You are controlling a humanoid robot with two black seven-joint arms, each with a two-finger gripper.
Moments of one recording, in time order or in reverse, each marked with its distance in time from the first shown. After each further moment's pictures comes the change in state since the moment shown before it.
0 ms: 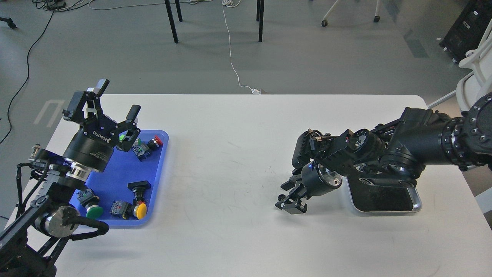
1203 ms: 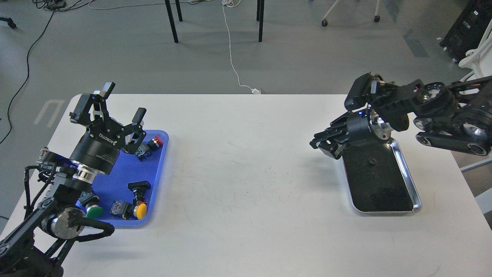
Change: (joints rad) left arm 0.003 -0.036 -0.003 0.000 0.001 -0.003 0.021; right arm 0.158 -0.440 0.064 0.078 -0.076 0.011 0.000
